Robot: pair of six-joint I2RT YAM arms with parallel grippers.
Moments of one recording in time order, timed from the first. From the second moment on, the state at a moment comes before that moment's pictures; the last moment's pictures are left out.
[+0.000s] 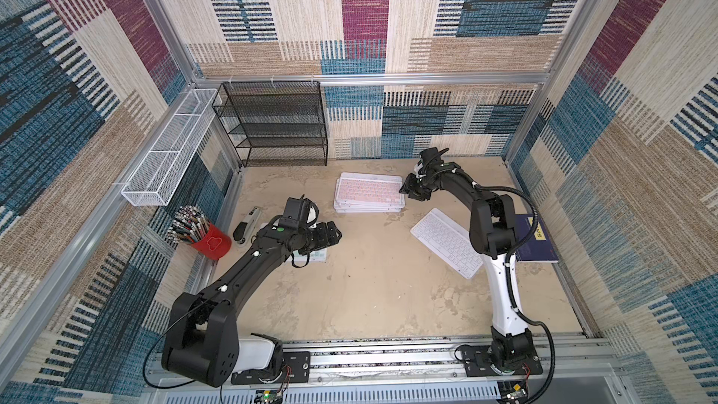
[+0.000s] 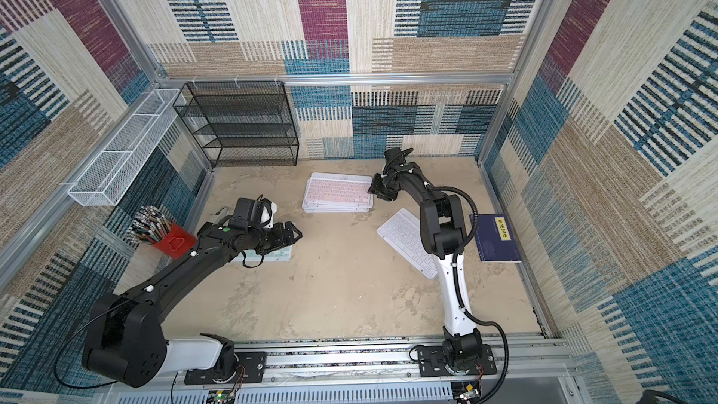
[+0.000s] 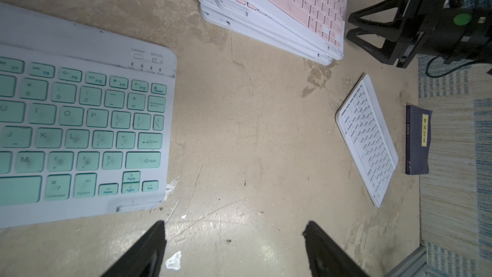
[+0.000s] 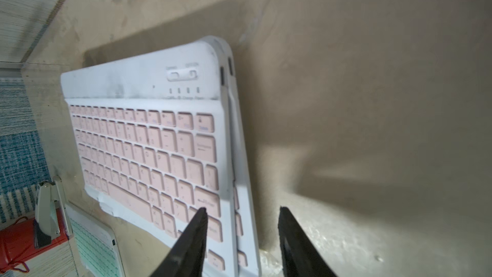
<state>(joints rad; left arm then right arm) -0.29 1.35 0.91 -0.51 0.29 -0.53 0.24 2.40 2.03 -0.70 -0.36 0.56</state>
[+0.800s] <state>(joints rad) -0.29 1.34 0.87 -0.49 0.29 -0.53 0.26 2.43 2.06 -0.66 -0.40 0.59</state>
